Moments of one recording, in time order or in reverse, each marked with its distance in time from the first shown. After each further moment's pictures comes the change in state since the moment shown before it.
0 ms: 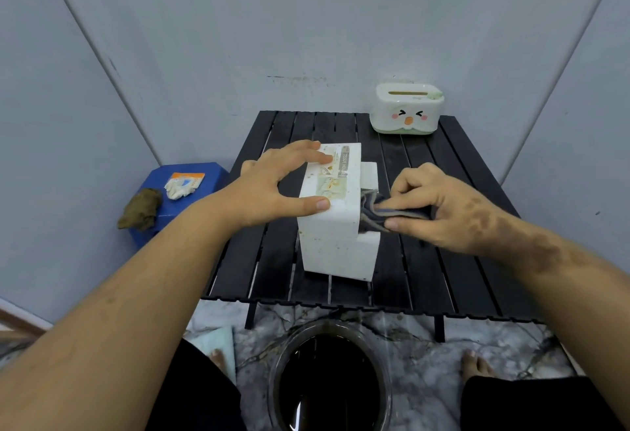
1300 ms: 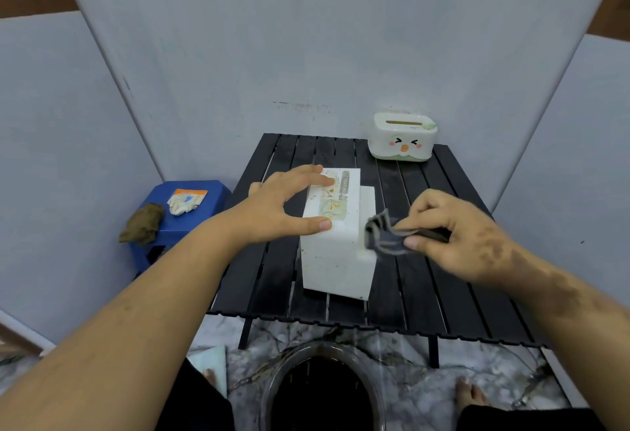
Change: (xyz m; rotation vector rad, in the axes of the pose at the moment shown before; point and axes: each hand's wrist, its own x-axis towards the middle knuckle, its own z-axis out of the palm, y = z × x) left_hand -0.002 0.004 0.000 0.008 -0.007 -0.022; right_hand -0.018 -0.014 -0.013 -0.004 0.115 0.094
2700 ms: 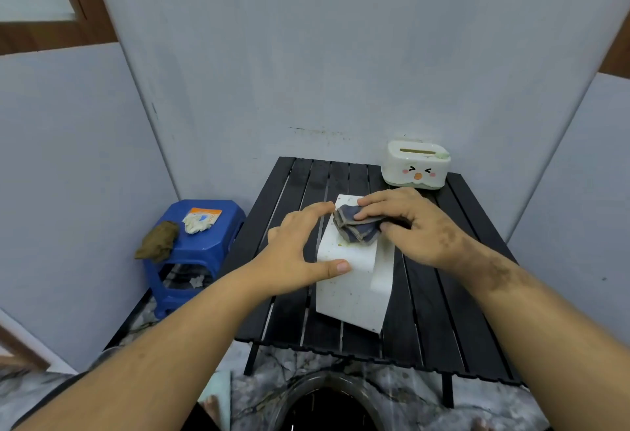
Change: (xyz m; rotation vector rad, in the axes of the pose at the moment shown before) left_hand -0.021 0.005 0.025 -0.115 0.120 -0.044; right_hand 0.071 -0.022 0.024 0.094 0.069 -0.065
